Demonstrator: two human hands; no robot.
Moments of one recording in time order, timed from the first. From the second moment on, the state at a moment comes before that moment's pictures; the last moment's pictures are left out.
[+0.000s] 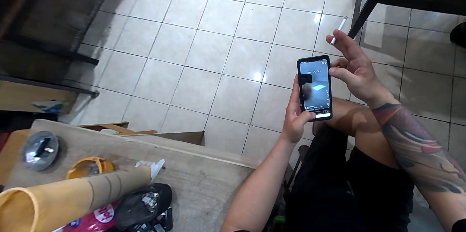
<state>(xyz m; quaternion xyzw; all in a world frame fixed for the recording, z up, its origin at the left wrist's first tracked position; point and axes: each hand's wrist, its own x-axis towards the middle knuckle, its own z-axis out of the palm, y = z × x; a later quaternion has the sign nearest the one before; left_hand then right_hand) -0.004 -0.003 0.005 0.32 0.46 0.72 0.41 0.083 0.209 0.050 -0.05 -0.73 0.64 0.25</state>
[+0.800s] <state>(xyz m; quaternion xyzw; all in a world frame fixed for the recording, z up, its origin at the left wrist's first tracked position) -0.003 -0.005 0.006 0.31 0.45 0.73 0.41 0.084 0.208 0.052 -0.05 -0.73 0.63 0.25</state>
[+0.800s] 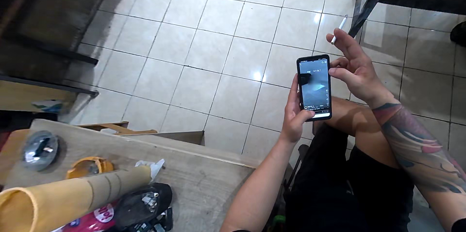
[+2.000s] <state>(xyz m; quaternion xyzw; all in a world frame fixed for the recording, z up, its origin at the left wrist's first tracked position) -0.002 -0.005 0.008 0.30 0.46 0.73 0.41 0.083 0.207 0.051 -0.04 -0.73 0.64 0.25</state>
